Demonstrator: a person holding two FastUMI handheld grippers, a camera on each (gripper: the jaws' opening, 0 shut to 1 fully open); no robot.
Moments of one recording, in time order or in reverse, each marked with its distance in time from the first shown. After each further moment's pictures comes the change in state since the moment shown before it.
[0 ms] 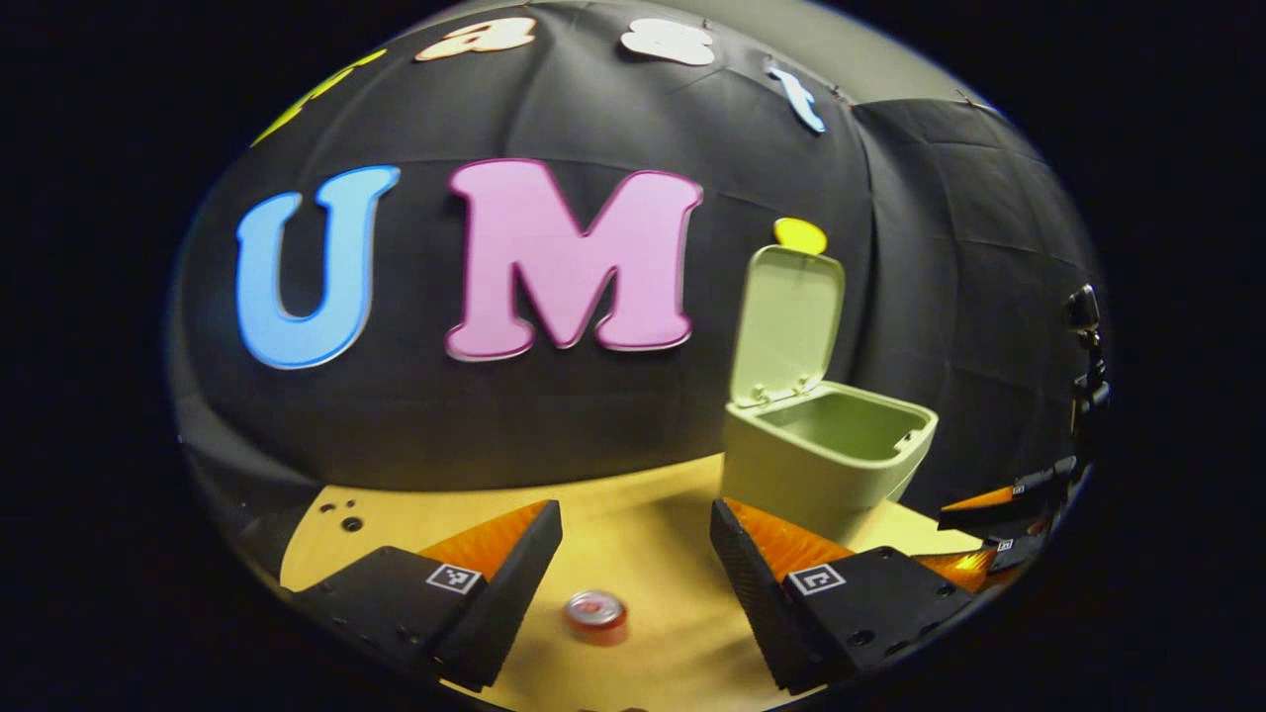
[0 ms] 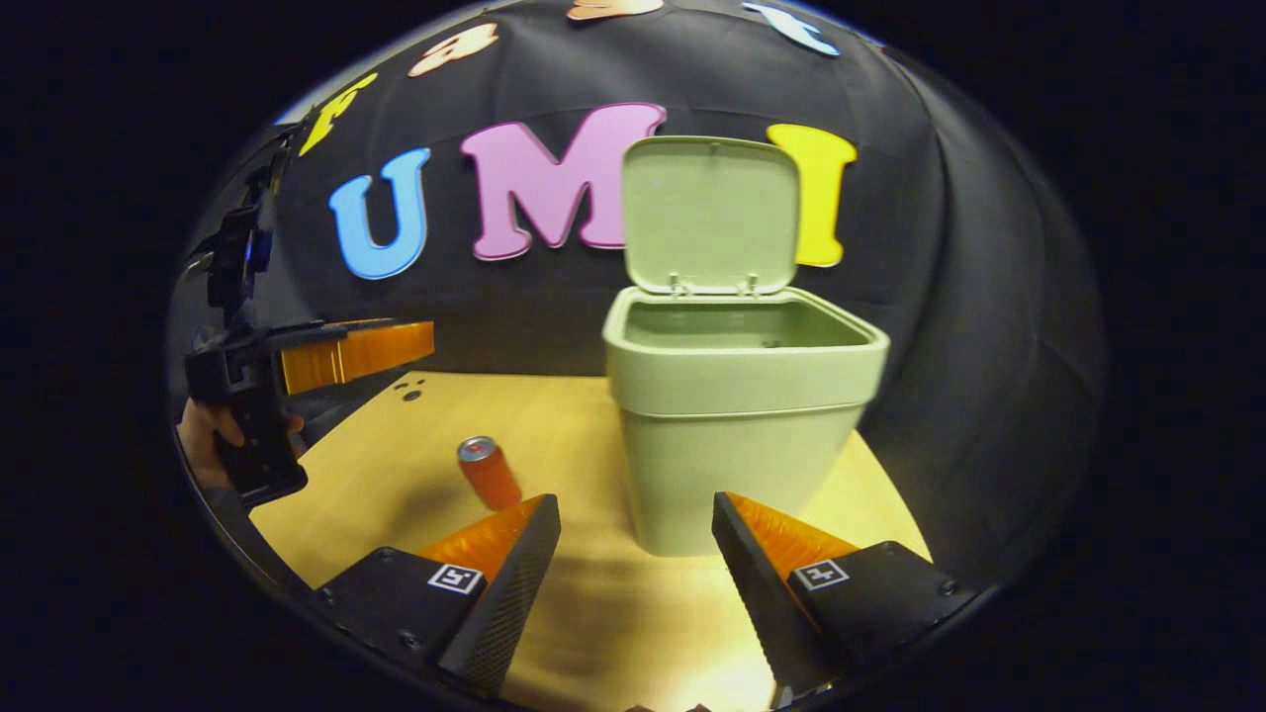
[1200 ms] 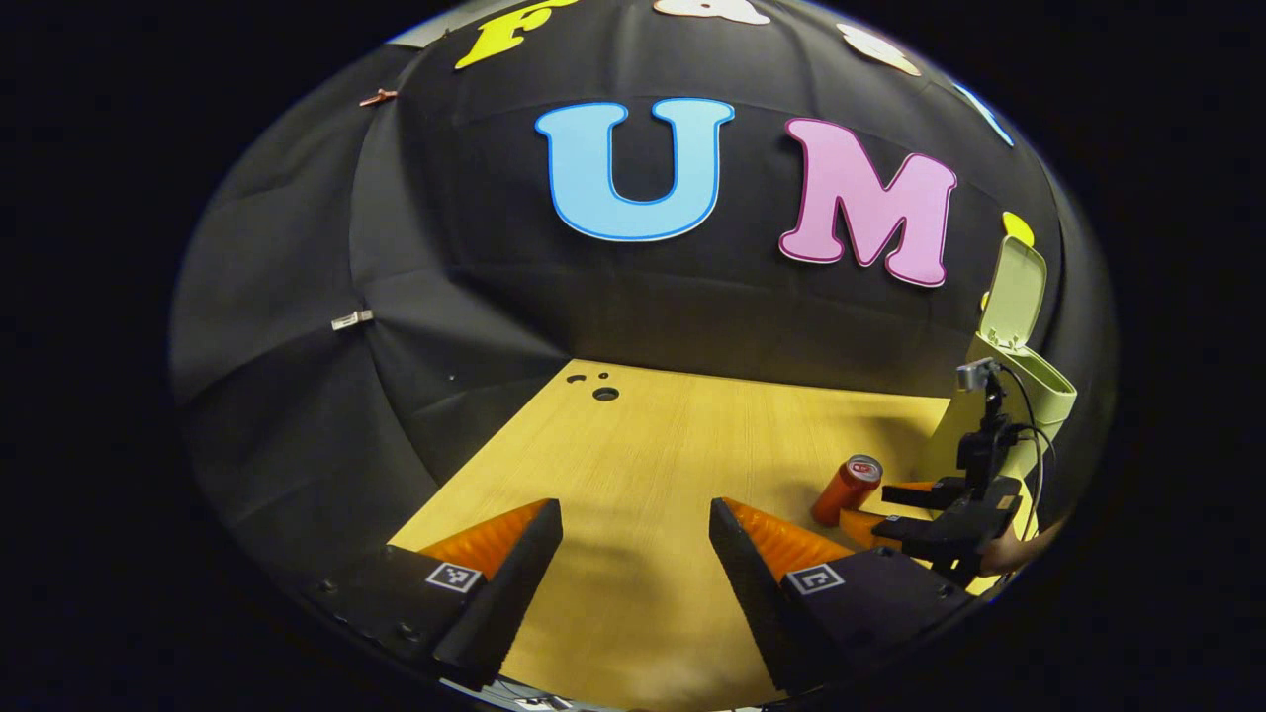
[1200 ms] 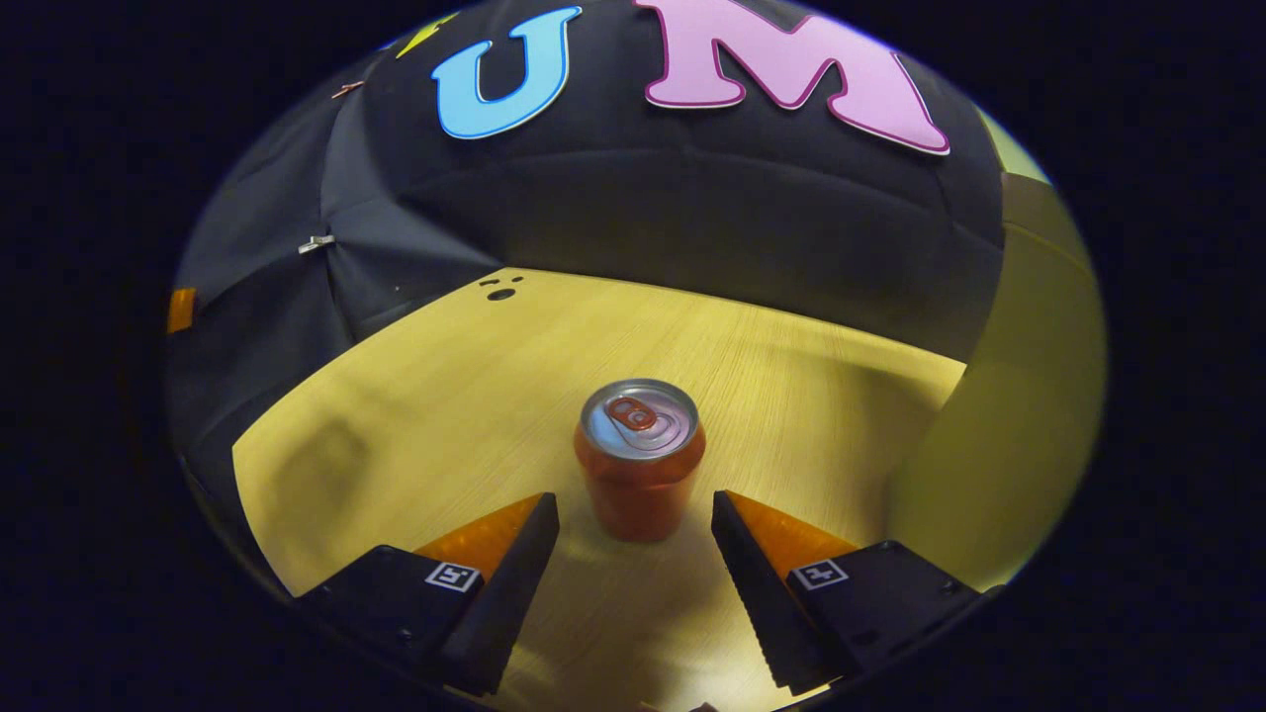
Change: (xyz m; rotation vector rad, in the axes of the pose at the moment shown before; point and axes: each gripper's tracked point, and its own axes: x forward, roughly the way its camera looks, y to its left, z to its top) left arm -0.167 0.183 -0.090 -0.184 0.197 0.529; right arm 0.212 0.166 -0.094 -0.182 0.188 0.245
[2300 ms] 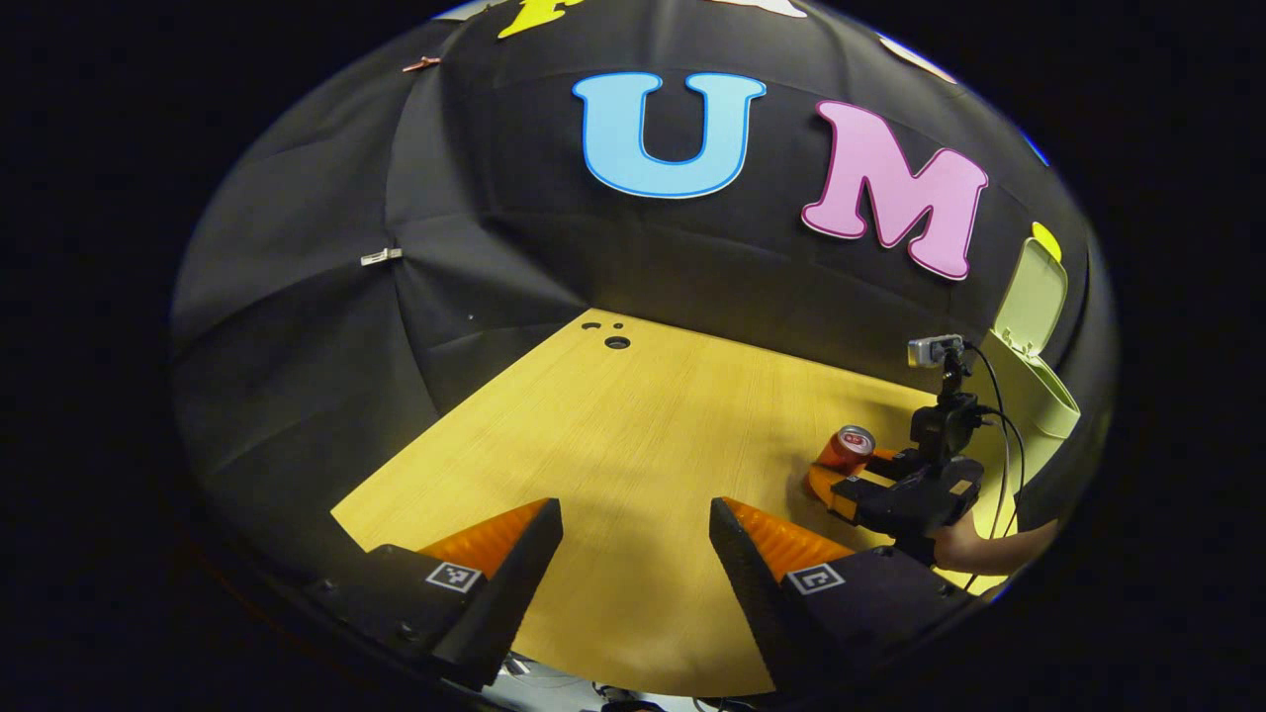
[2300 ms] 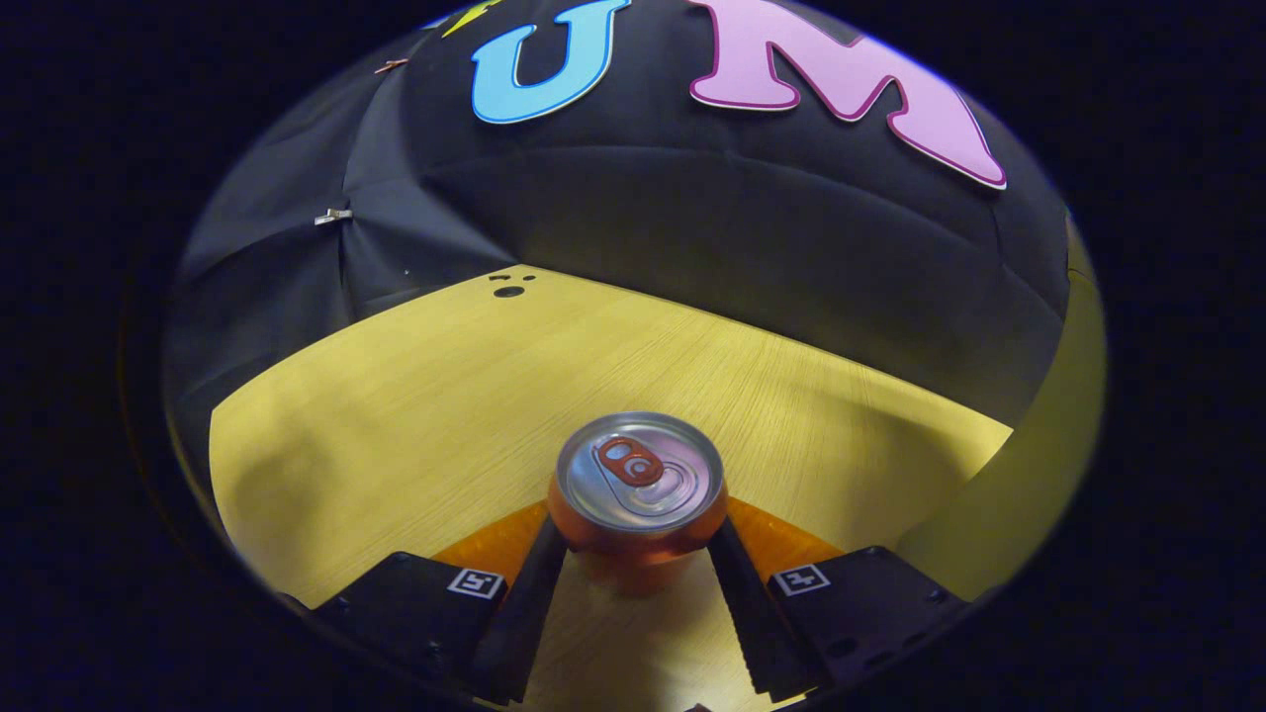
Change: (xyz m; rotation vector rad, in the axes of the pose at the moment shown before) left arm -0.023 -0.029 -0.053 -0.163 0.118 0.077; right arm 0.038 -0.001 0.020 -0.109 -0.064 0.052
